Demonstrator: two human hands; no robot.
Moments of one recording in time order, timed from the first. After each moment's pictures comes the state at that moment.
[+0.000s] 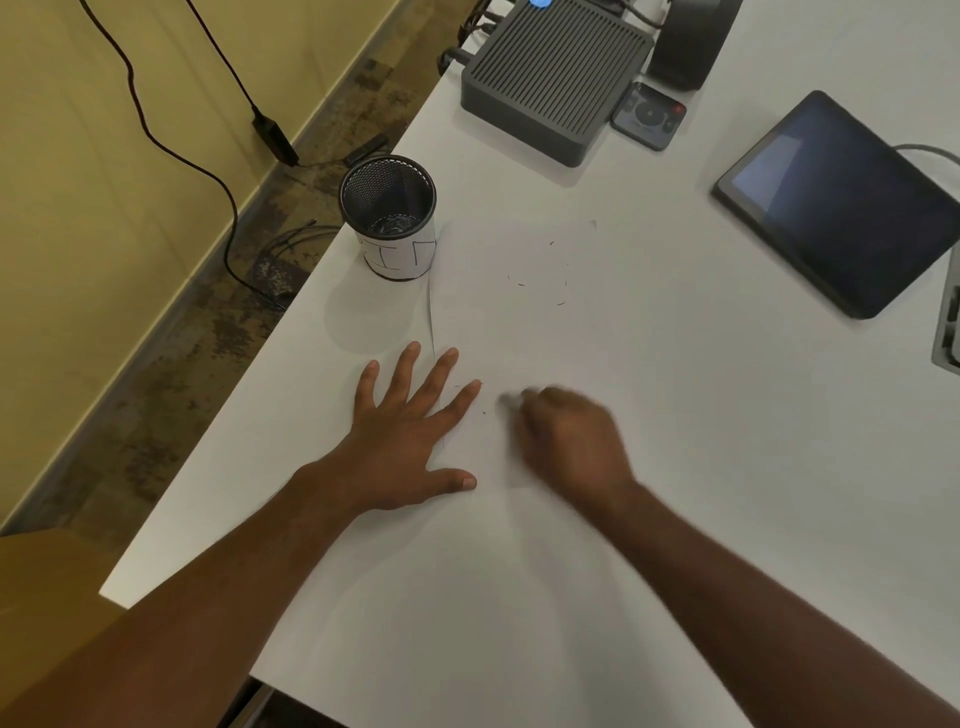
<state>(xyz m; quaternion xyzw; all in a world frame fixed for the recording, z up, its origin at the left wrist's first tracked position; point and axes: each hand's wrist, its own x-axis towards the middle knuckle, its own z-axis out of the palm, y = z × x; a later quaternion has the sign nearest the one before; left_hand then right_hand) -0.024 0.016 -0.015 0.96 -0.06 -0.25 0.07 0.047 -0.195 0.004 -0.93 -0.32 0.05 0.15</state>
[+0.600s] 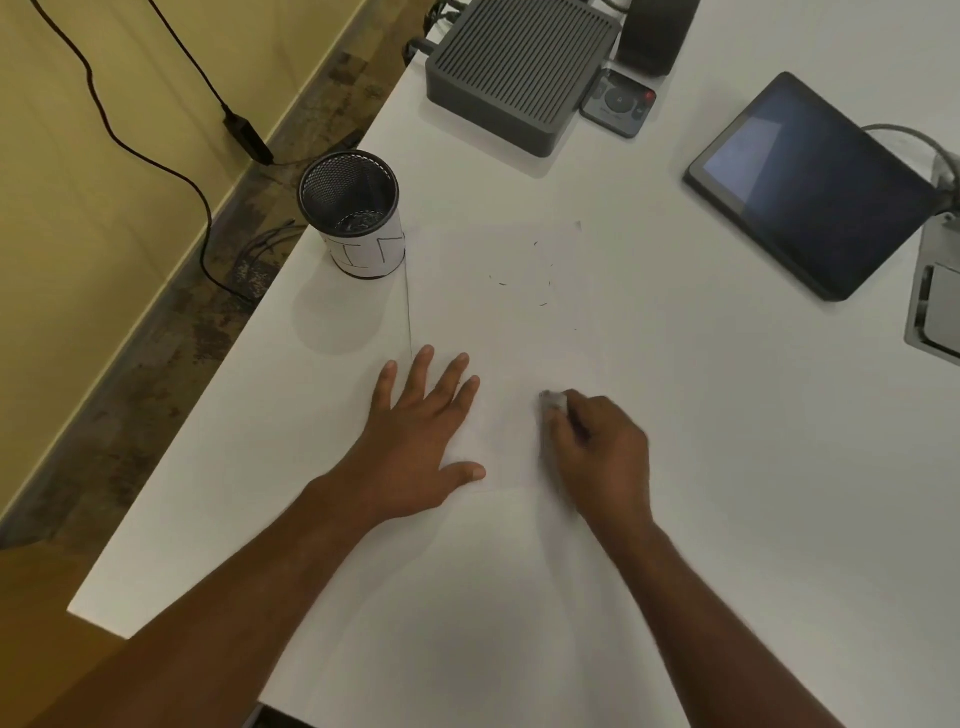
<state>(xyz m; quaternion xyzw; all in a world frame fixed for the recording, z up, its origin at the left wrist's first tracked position) -0.017 -0.018 -0.016 0.97 -0.08 -0.18 0.12 0.035 -0.234 0.006 -0.94 -0.08 0.03 0.33</state>
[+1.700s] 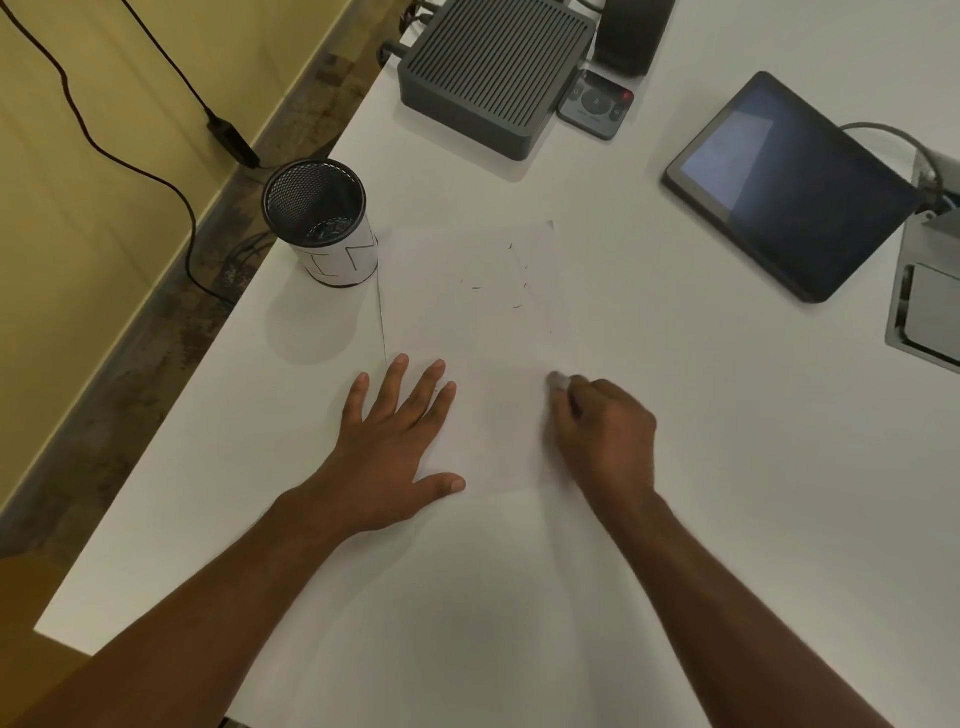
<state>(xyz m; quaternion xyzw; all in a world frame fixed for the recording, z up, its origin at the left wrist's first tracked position) -0.018 -0.020 -0.020 0.97 -0.06 -0.20 0.11 0.074 -0.250 -0.001 -0.97 -0.11 -0.08 0.21</state>
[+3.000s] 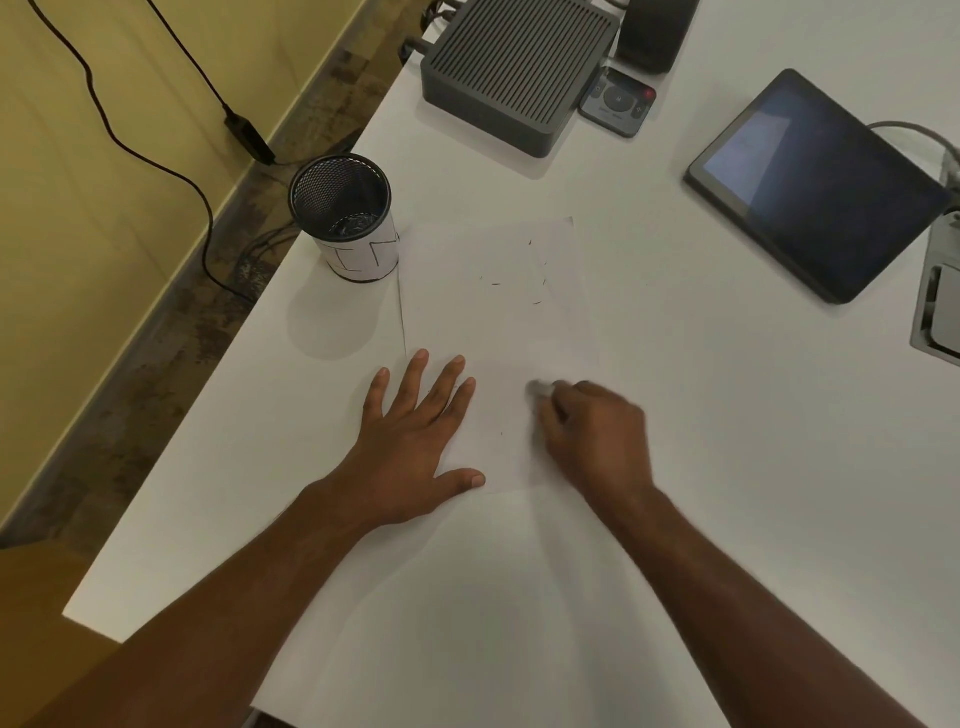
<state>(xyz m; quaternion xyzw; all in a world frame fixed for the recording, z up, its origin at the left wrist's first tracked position) -0.018 -0.020 -0.021 0.97 -0.07 -0.20 0.10 0.066 -0.231 0.002 -0.96 -0.19 -0.02 0.19</state>
